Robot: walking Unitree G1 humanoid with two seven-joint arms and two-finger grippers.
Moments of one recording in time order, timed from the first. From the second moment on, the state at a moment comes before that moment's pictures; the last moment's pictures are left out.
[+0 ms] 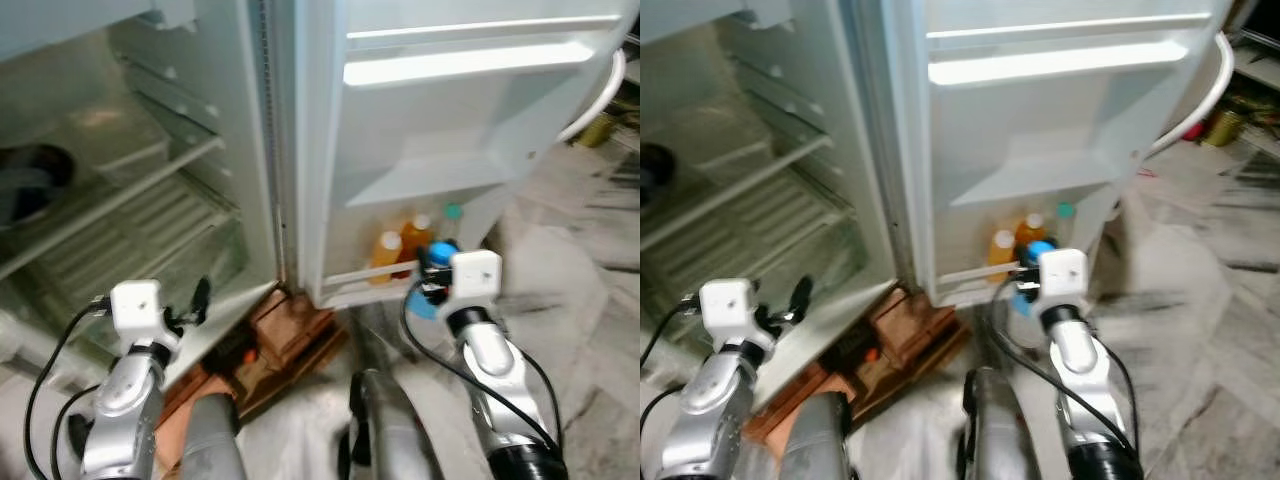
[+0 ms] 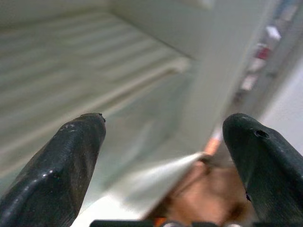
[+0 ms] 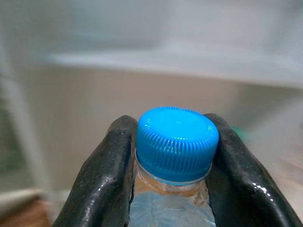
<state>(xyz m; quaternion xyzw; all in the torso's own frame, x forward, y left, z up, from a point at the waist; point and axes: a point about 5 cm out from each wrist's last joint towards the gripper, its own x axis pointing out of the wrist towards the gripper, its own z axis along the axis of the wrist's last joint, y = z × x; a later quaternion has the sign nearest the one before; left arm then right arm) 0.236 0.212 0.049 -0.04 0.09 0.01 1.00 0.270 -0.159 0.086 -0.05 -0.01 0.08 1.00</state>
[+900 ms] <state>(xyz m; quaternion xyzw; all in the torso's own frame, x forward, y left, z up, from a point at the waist) 0.233 0.207 0.051 -0.03 0.09 0.00 1.00 0.282 -0.159 0.091 -0.06 -0.02 0.09 0.99</state>
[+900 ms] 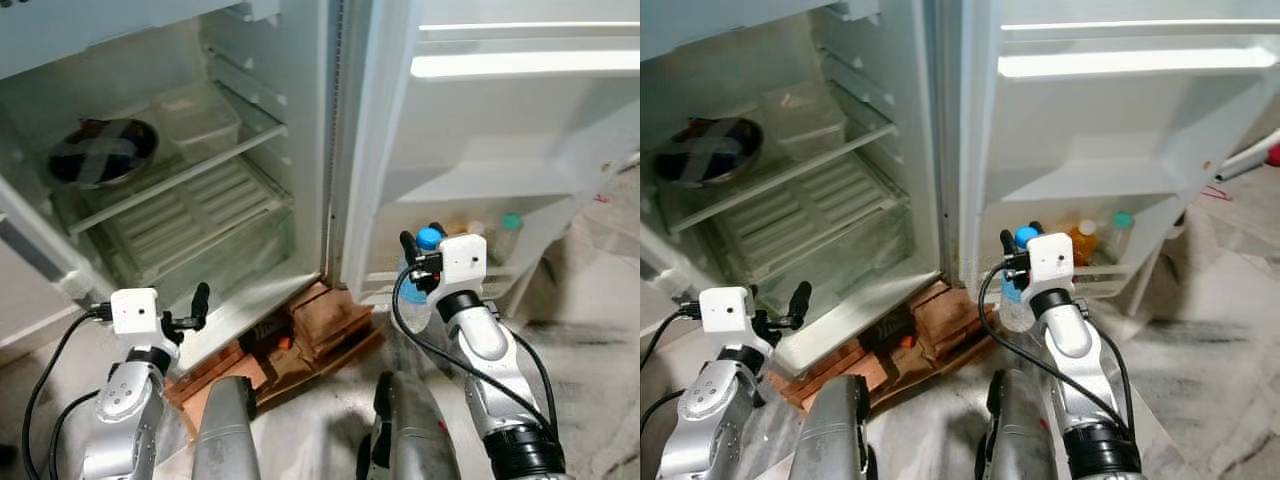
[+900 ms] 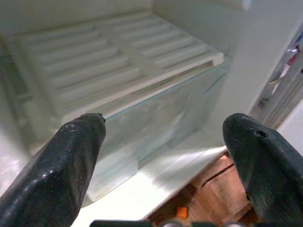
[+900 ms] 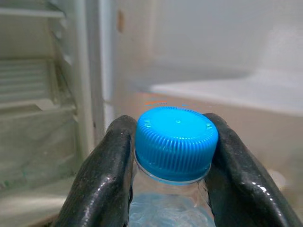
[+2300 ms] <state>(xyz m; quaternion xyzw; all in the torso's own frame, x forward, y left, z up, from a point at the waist) 0.194 0.238 0.063 0.00 0.12 0.02 0.99 0.343 -0.155 0.141 -0.11 -0.11 0.09 0.98</state>
